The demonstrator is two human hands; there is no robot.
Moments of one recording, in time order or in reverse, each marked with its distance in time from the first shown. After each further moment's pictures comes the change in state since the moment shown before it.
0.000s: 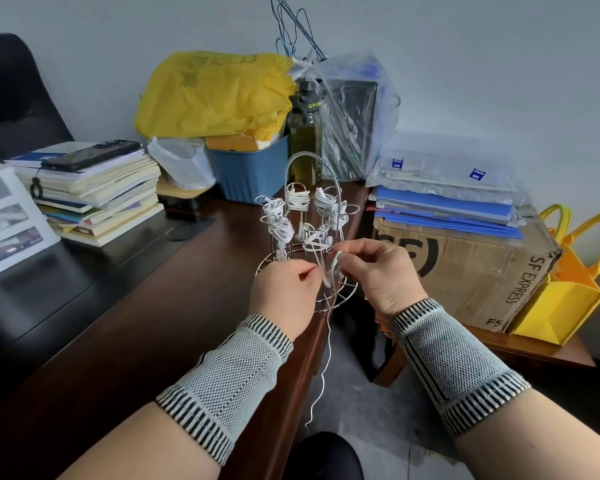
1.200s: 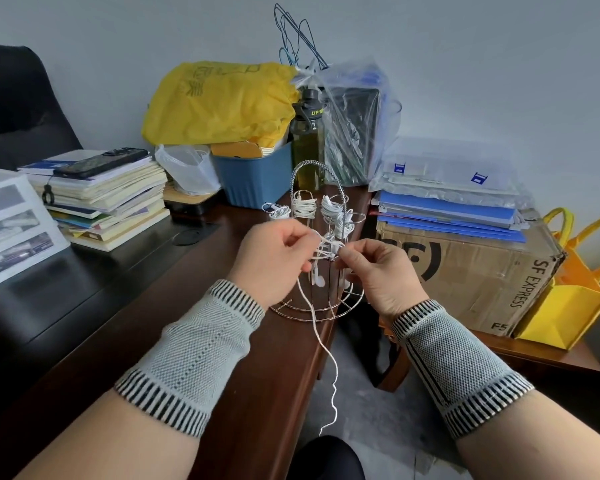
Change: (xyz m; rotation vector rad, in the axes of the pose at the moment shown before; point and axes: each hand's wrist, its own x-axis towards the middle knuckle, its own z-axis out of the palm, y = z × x) left_hand 0.011 0.023 -0.049 -0.236 -0.082 0.085; right_hand 0.001 0.000 0.000 -0.115 -0.011 -0.049
